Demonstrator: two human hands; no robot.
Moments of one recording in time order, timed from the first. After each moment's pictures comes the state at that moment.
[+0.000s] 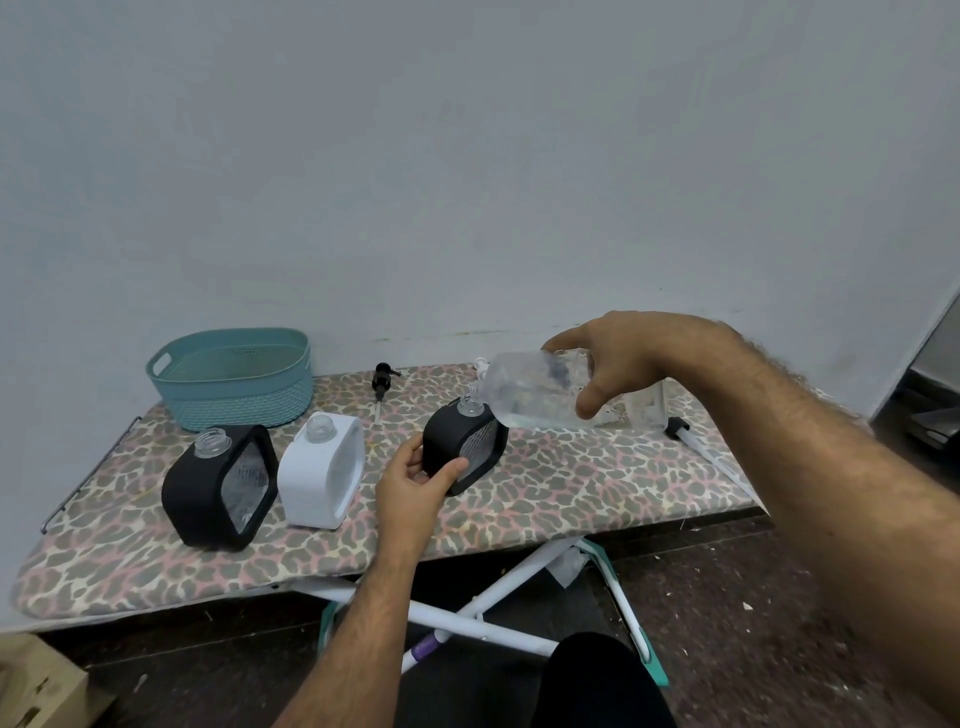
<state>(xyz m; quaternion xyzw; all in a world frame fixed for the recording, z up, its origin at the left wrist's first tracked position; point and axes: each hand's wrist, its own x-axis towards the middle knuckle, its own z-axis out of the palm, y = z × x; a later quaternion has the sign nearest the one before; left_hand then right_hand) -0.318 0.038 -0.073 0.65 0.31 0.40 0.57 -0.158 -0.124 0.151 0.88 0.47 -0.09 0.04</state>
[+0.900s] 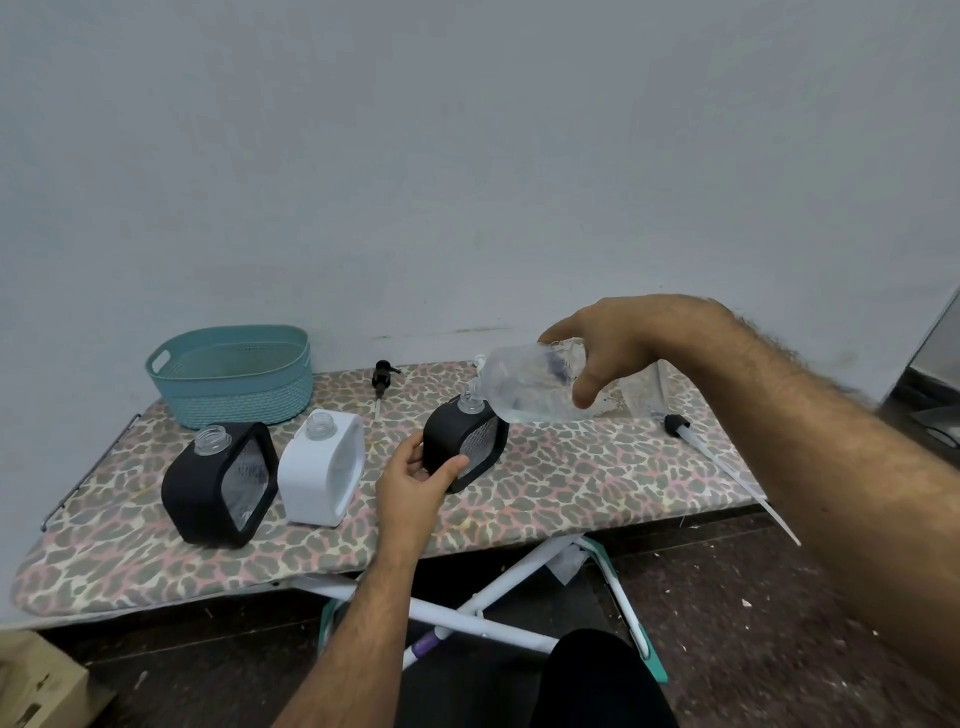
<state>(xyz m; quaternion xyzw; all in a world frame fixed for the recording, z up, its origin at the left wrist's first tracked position) -0.317 0.039 -0.075 0.65 0.31 0.39 0.57 -0.160 -0.113 0.162 0.88 0.46 -0.11 0.07</state>
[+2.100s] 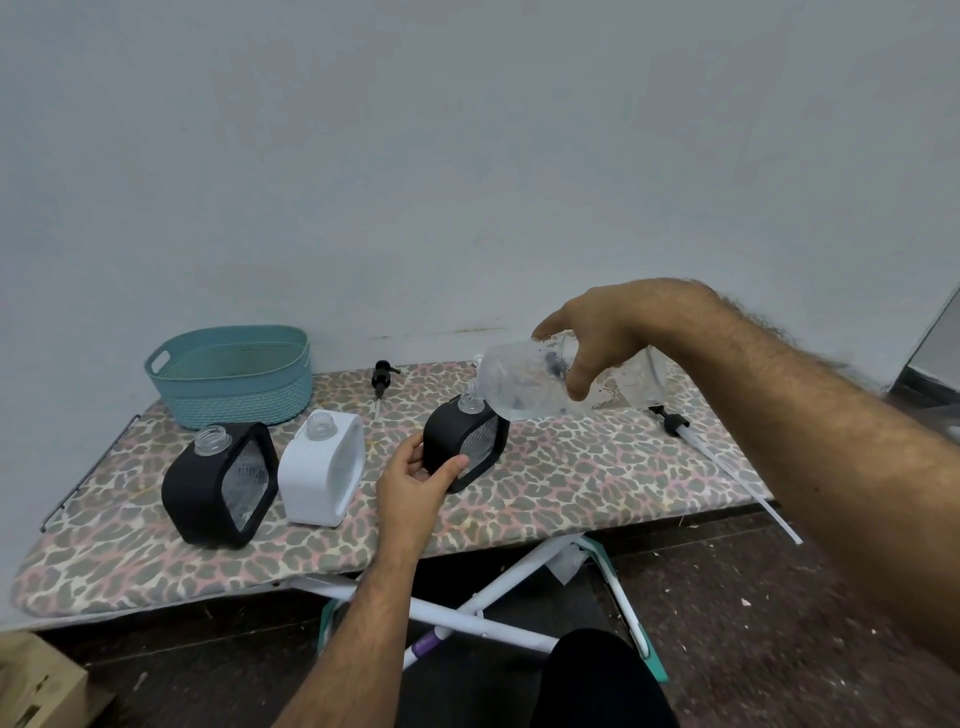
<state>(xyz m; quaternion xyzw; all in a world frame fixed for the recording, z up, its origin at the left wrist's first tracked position) -0.318 0.038 -0.072 0.66 0.31 0.39 0.56 -0.168 -0.102 0.173 0.88 0.45 -0.11 0.11</state>
